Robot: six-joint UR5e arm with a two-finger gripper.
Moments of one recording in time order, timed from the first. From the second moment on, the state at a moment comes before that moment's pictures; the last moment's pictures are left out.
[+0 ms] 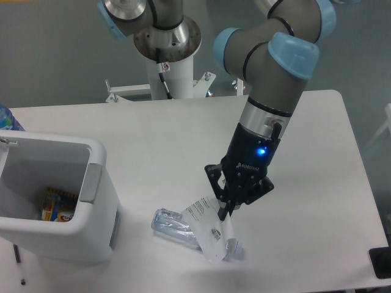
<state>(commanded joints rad) 2.55 -1.90 -1.41 -0.92 0.94 0.35</state>
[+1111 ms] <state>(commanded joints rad) 2.46 -1.86 -1.32 -0.91 0.93 0.27</state>
